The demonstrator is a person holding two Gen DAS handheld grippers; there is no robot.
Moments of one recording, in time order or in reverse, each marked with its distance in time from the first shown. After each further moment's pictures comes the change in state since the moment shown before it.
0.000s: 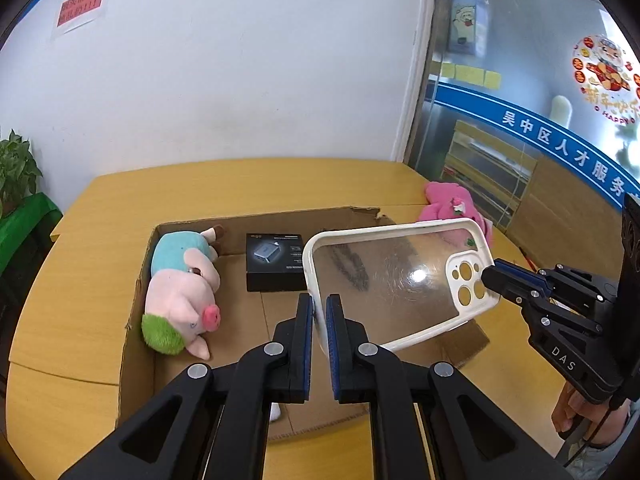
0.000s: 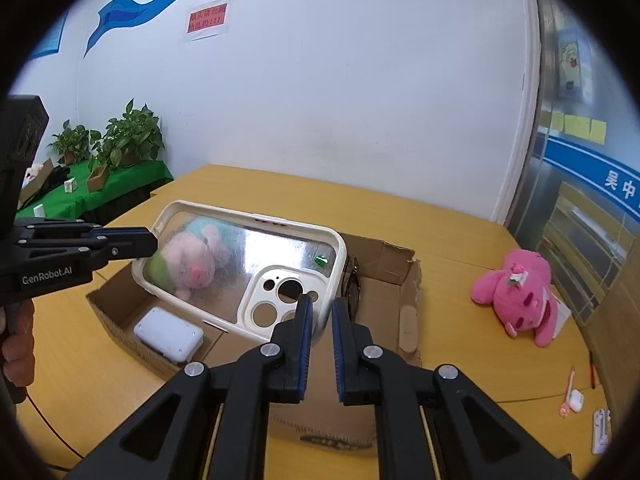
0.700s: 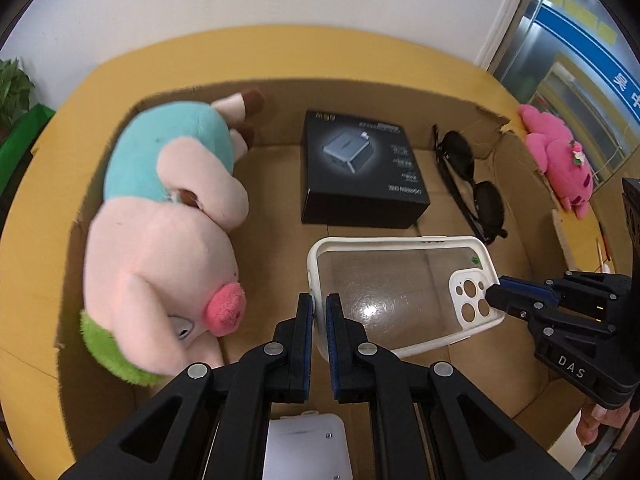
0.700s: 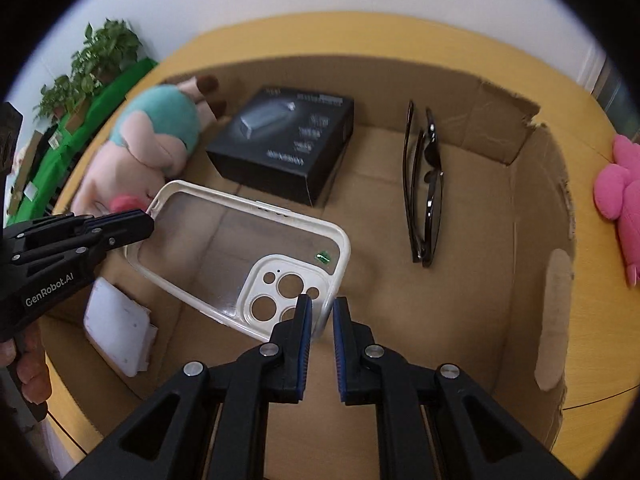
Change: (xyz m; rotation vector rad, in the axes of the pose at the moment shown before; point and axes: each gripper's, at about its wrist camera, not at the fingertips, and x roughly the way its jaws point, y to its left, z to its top) left arm 0.184 0.071 -0.018 -0.139 0.447 0.134; right arm 0.226 -0.003 -0.028 0.098 0.623 0.194
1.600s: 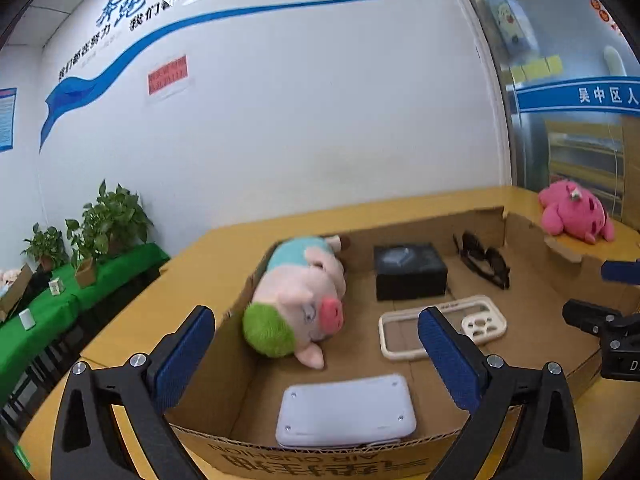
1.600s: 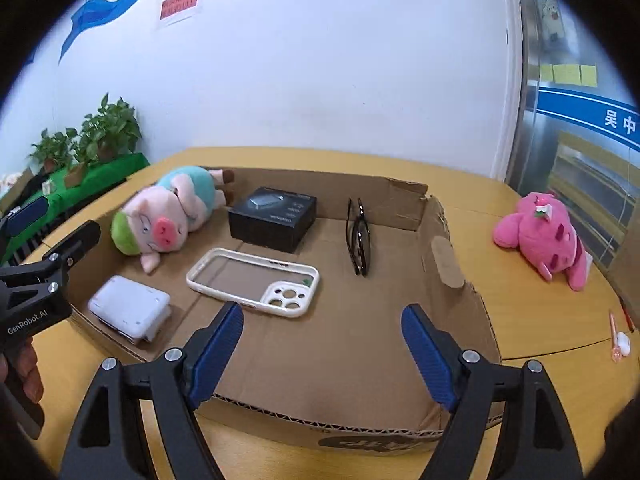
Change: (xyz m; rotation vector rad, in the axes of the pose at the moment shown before) left arm -0.101 -0.014 -0.169 0.093 -0.768 0.341; right arm -0.085 0.043 -0.147 0.005 -0.602 -0.228
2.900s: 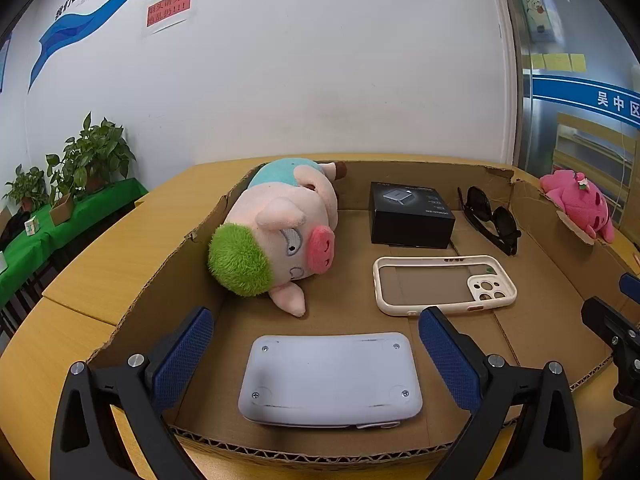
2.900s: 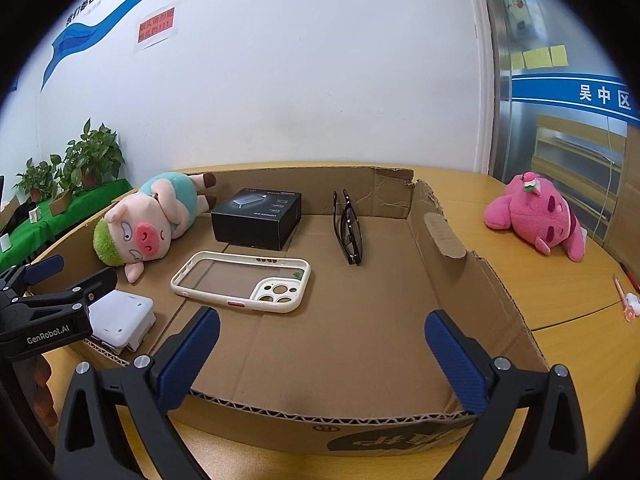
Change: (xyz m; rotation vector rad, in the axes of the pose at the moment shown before) left arm 0.043 -0.004 -0.036 -0.108 0.171 -0.064; right arm 0.012 -0.005 -0.030 0.101 -0.082 -0.032
